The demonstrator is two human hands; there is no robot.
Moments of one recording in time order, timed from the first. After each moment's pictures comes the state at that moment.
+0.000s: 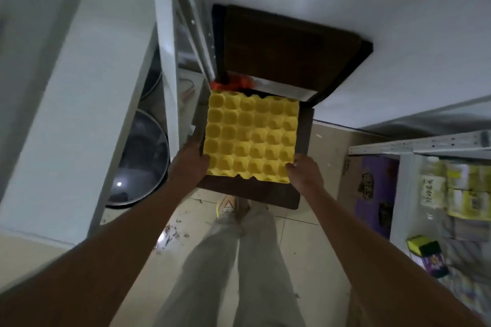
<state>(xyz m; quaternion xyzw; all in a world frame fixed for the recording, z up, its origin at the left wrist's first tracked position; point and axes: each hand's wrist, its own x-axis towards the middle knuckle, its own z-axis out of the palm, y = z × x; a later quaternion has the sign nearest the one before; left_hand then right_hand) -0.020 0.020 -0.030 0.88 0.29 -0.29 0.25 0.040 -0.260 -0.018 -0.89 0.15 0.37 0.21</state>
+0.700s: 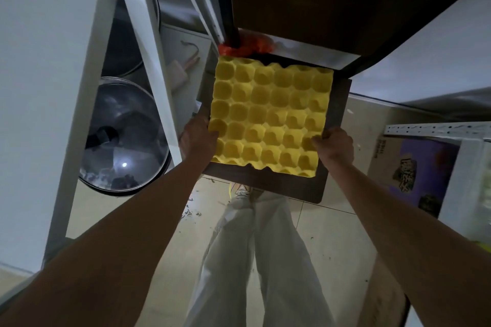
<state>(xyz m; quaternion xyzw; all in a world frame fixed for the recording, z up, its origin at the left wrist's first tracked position) 0.001 0.015 -0.127 0.89 0.35 -0.17 0.22 0.079 -0.279 -0.137 -0.91 0.21 0.30 0.21</state>
